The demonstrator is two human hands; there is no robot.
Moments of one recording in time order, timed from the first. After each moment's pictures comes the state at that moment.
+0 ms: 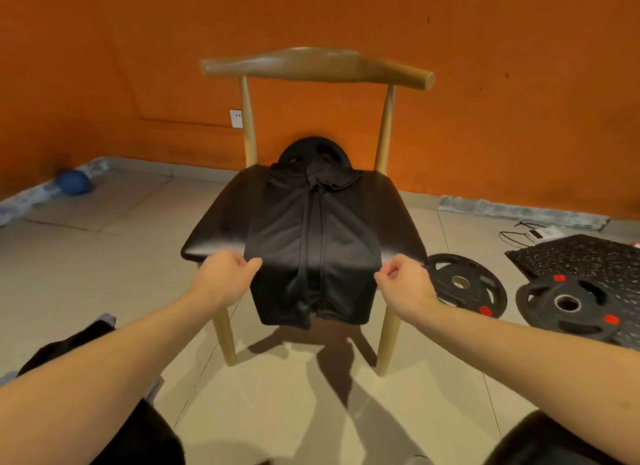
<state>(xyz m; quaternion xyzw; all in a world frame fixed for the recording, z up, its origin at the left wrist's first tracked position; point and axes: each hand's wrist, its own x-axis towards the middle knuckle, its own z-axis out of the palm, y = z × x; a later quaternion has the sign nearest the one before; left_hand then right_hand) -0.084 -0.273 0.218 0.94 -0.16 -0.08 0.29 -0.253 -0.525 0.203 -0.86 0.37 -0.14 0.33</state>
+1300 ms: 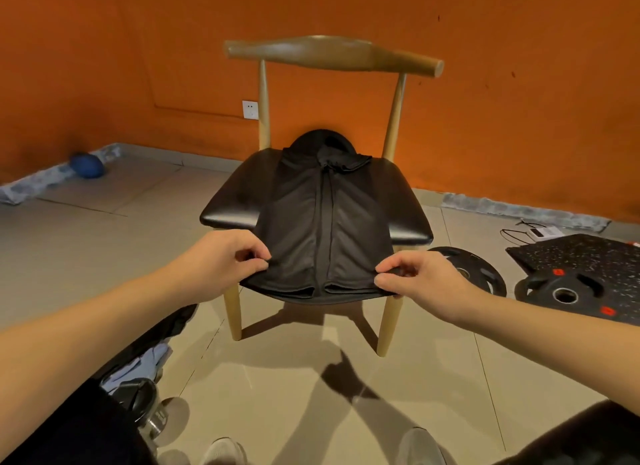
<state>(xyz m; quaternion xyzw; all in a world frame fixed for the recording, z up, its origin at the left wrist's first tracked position) -0.152 -0.197 0.249 0.86 -0.44 -0.03 0.26 -0.342 -0.487 0.239 -0.87 0.15 -0.06 0.46</state>
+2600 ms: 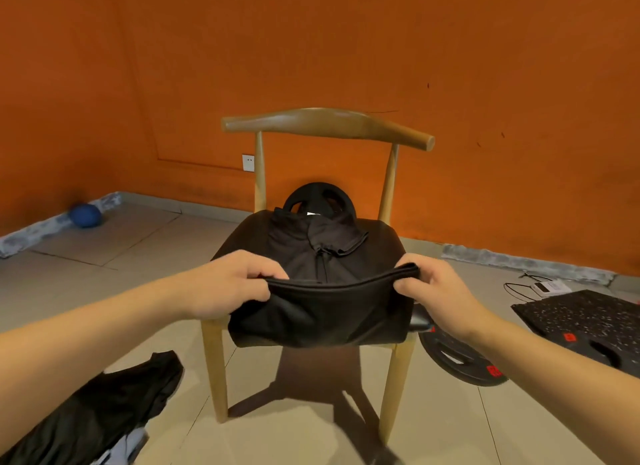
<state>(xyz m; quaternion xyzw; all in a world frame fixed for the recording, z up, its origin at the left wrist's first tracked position) -0.106 -0.254 0.351 0.79 -0.47 -0.22 0.32 -0.275 -0.546 0.316 -0.85 0.05 -0.17 0.50</state>
